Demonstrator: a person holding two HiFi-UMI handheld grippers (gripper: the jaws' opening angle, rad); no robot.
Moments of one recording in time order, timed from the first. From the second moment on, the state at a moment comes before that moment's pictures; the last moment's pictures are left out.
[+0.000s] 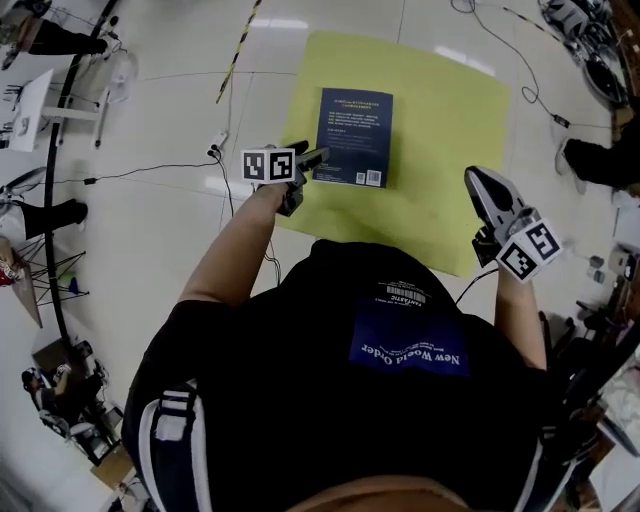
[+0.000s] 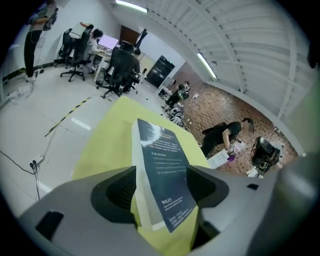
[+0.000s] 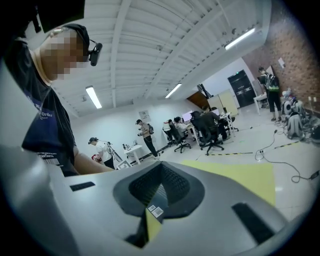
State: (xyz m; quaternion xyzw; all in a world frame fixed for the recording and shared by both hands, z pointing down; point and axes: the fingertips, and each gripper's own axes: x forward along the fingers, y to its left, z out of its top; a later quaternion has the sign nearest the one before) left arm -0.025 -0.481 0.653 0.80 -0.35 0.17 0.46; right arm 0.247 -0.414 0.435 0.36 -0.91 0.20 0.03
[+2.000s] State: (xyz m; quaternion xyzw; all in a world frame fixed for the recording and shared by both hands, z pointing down) left arm 0.011 -0.480 0.645 0.81 -0.26 0.14 0.51; right arm 0.252 -0.398 0.462 0.38 -0.89 0.23 0.04
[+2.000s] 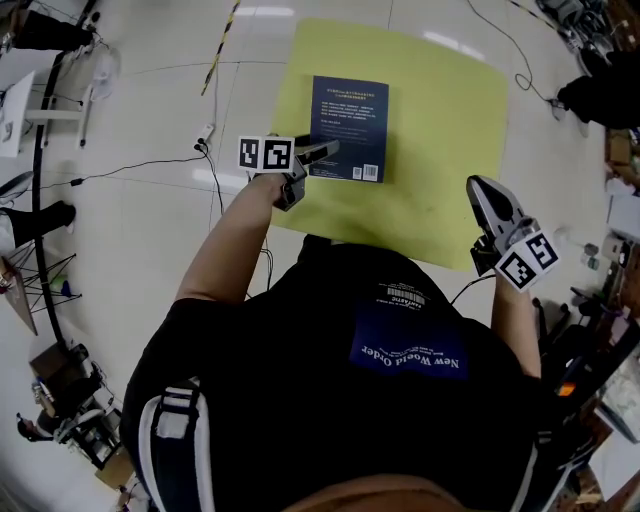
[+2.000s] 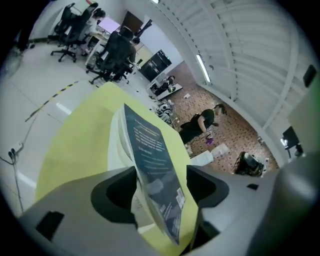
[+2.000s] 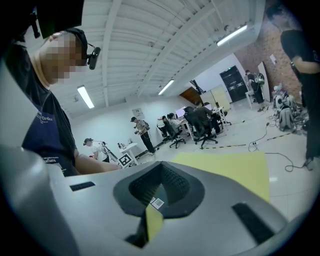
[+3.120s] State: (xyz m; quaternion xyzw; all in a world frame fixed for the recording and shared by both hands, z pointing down) left arm -0.020 -0.478 0.680 0.73 -0.33 0.15 0.58; right arm 0.251 -0.380 0.467 0.39 -0.89 0.24 0.05
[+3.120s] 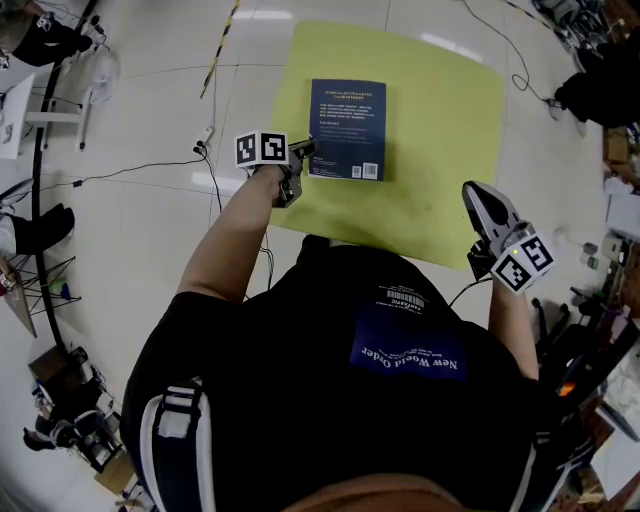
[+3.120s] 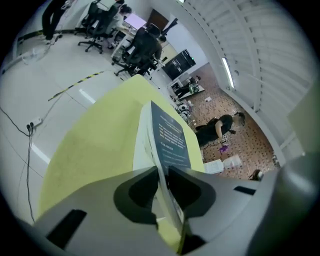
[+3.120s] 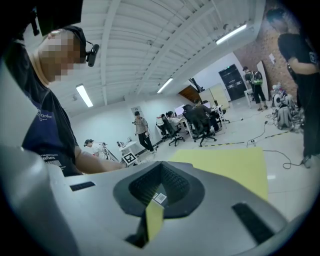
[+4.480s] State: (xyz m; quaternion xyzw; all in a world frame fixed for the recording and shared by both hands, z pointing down) left arm 0.029 -0.442 0.658 0.72 -0.27 0.09 0.64; right arm 0.276 -0.367 0.469 0.41 -0.88 0.25 0.04
